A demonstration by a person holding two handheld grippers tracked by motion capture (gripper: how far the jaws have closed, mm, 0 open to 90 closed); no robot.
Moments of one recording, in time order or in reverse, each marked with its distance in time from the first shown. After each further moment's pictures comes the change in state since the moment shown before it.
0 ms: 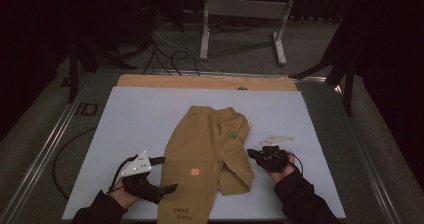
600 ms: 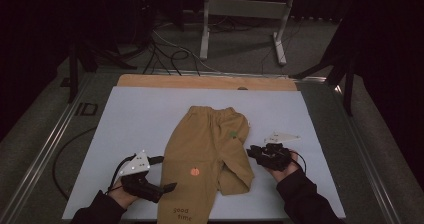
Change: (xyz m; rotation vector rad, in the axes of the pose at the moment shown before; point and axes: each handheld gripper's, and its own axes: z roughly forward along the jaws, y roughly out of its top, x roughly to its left) left arm 0.003 -0.001 -0.003 -0.006 0.015 -0.013; right arm -0.007 0.001 -0.002 -0.018 0.063 0.064
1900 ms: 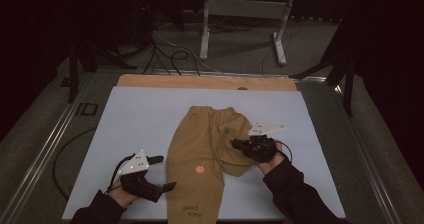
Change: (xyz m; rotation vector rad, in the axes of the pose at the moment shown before) left arm 0.002 -0.001 0.000 -0.010 -0.011 -0.007; right arm 0.041 0.053 0.011 -0.048 0.096 -0.115
